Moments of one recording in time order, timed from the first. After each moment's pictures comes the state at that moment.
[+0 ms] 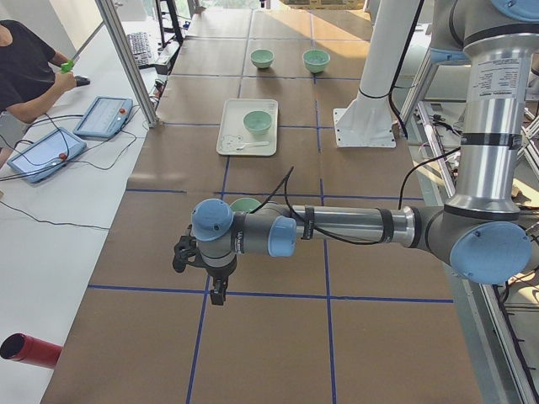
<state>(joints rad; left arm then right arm) -1.58 -1.59 -1.58 -1.63 -2.33 0.01 1.56 -1.57 1.61 -1.52 2.39 -0.08</state>
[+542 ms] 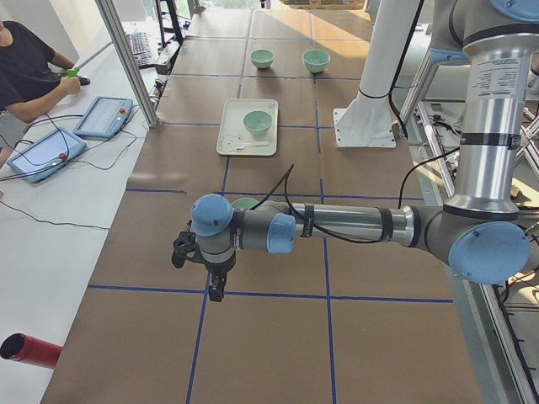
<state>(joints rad) -1.55 -1.59 -1.59 -1.70 -2.33 0.00 1.56 -1.58 1.61 -1.52 2.39 -0.08</state>
